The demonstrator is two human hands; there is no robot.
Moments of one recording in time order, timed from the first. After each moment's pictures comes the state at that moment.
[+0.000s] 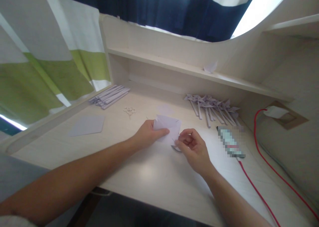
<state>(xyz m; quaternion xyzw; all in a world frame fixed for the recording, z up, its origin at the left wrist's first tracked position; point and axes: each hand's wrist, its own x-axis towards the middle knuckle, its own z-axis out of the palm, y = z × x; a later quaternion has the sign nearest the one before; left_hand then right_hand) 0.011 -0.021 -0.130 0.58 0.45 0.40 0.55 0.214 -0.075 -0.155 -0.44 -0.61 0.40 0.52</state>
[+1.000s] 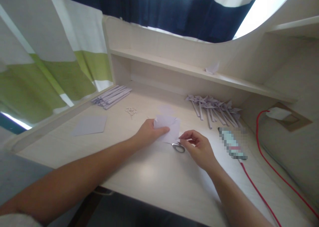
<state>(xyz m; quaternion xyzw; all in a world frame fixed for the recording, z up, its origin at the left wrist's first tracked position) 0.009 -0.017 -0.129 0.60 0.49 0.40 0.49 0.236 -0.063 -0.150 -0.54 -0.67 0.29 0.41</state>
